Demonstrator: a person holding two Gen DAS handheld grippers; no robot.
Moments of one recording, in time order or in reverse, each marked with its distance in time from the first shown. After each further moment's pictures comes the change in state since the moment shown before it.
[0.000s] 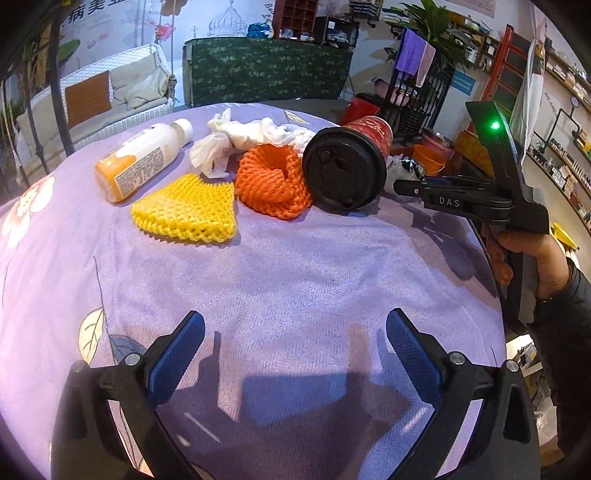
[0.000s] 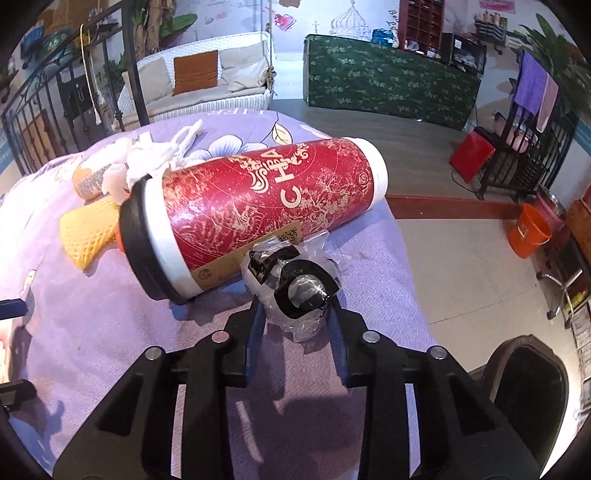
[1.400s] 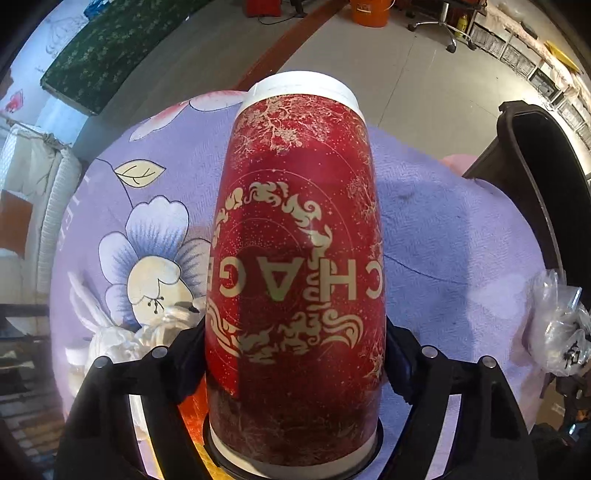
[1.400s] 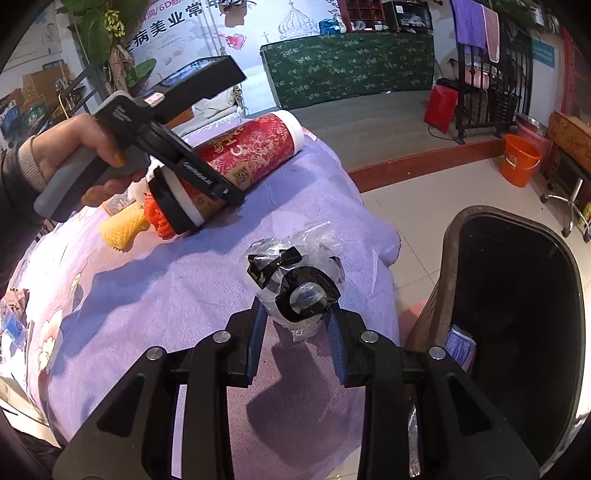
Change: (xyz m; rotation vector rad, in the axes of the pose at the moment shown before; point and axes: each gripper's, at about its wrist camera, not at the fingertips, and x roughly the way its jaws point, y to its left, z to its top) left arm 0.186 -0.111 0.164 0.548 0.551 0.099; right arm -0.078 -0.045 -0.091 0.269 -0.023 0.077
